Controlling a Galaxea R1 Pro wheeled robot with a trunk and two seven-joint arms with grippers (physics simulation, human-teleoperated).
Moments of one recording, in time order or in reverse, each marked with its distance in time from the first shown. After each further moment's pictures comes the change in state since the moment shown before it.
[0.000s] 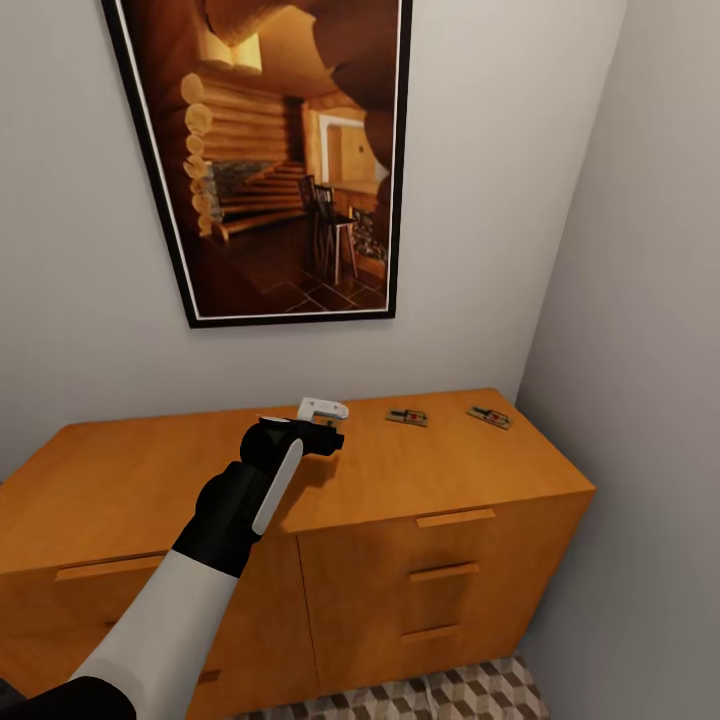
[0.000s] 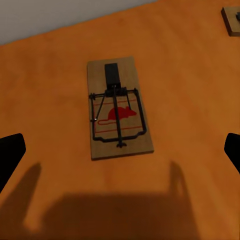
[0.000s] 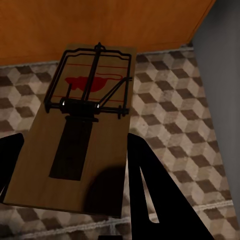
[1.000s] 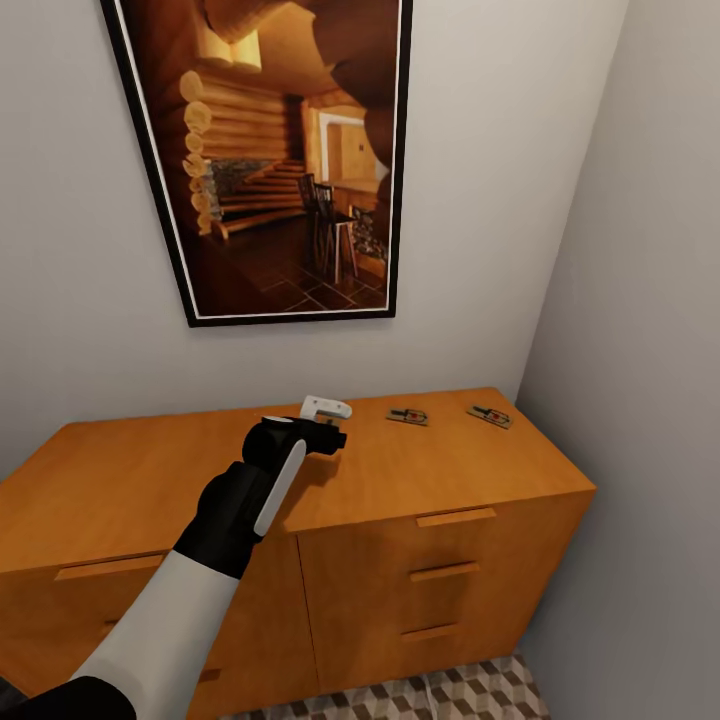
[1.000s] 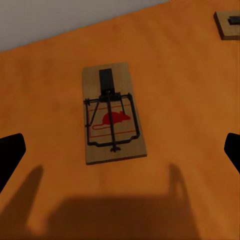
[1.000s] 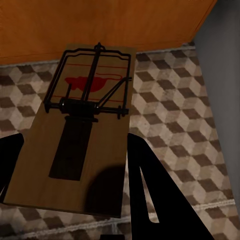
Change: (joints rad) left arm 0.000 -0.001 -0.020 -0.014 -0.003 -0.002 0.004; right arm 0.000 0.004 -0.001 0.000 0.000 0.000 0.000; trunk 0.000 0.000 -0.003
